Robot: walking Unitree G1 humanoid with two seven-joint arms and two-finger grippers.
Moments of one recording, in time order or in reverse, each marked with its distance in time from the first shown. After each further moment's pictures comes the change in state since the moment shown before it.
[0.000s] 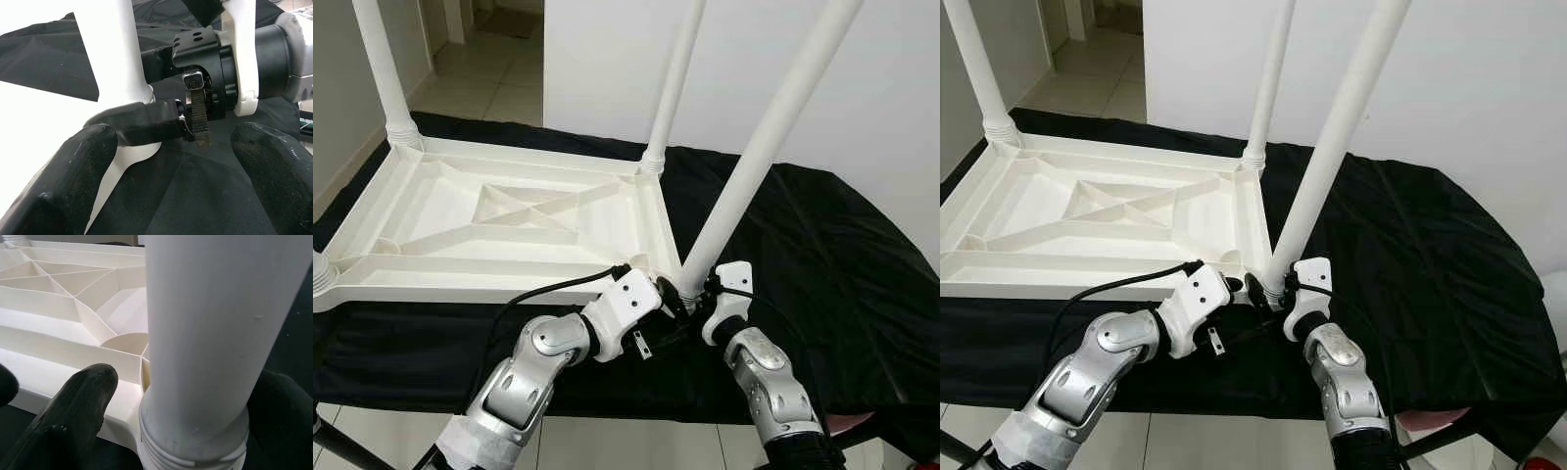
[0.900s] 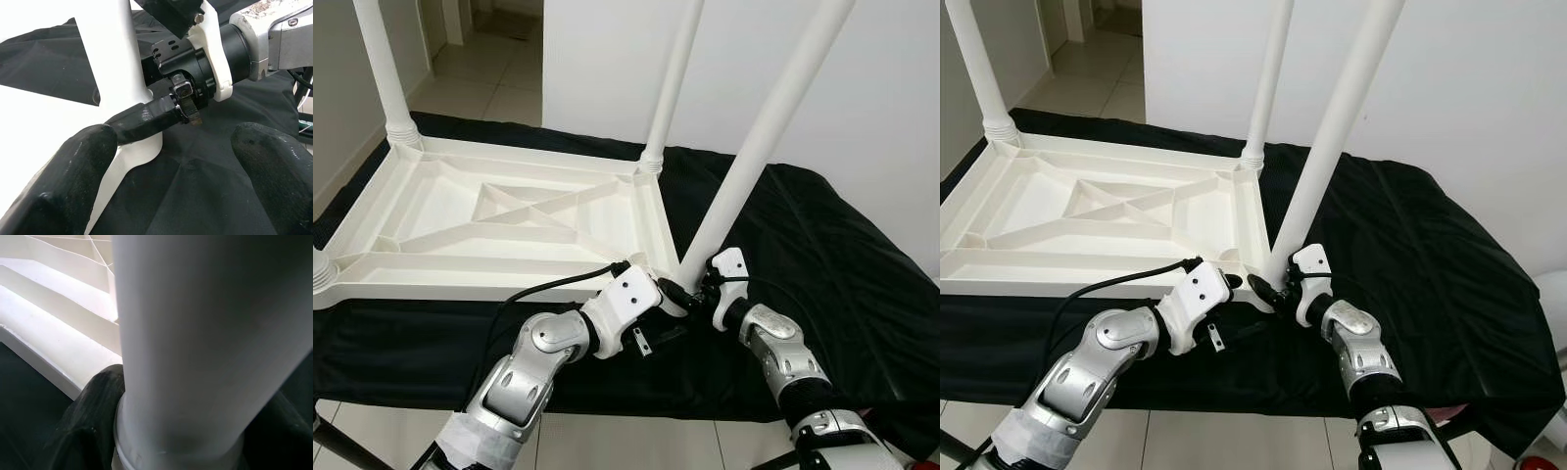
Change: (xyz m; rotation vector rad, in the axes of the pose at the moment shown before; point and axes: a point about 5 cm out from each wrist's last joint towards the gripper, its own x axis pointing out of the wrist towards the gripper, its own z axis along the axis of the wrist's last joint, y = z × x) left arm 0.000 0.003 0.002 0.006 -0.004 0.008; right arm 0.024 -0.025 -0.008 -0.120 0.077 0.287
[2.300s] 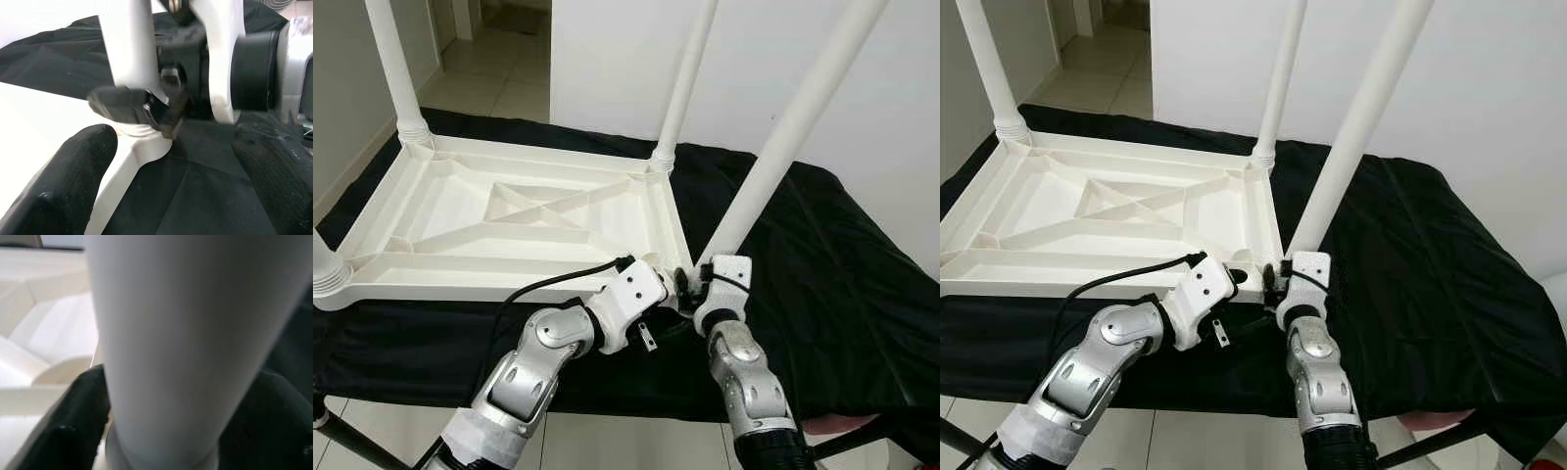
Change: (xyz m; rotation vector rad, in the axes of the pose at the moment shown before) left arm 0.004 0.001 0.007 0.005 -0.024 -0.001; right arm -0.009 0.040 0.026 0.174 -0.055 -0.739
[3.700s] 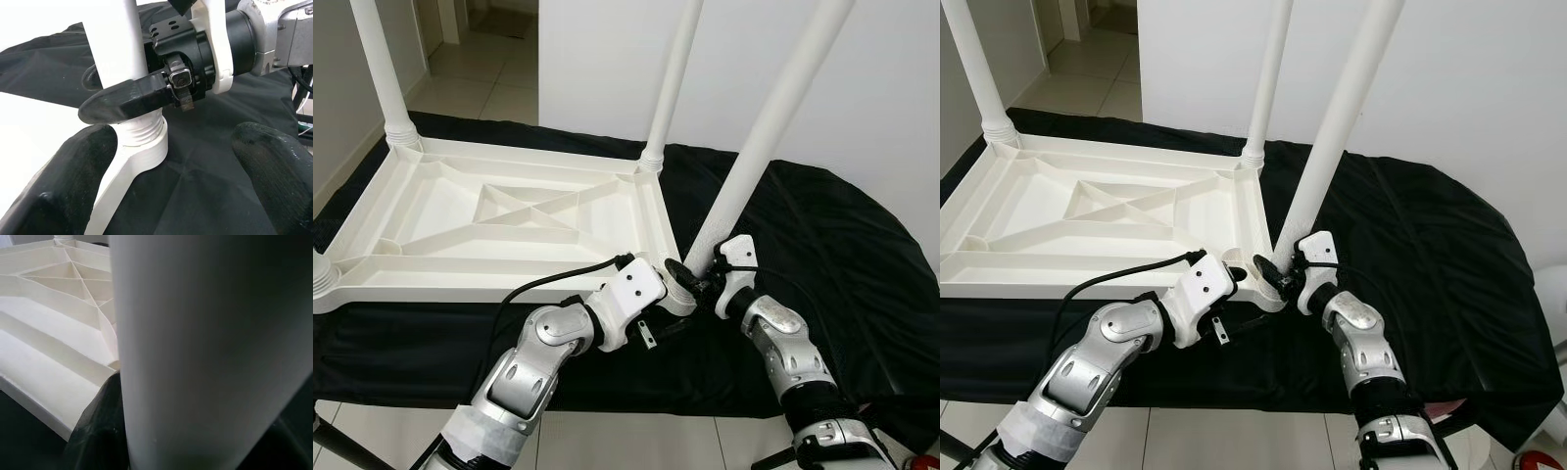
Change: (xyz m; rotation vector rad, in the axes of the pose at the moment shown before) left arm -0.001 0.003 -0.001 0.006 0.008 0.006; right arm 0.033 -0.026 0.001 -0.156 -0.032 0.666
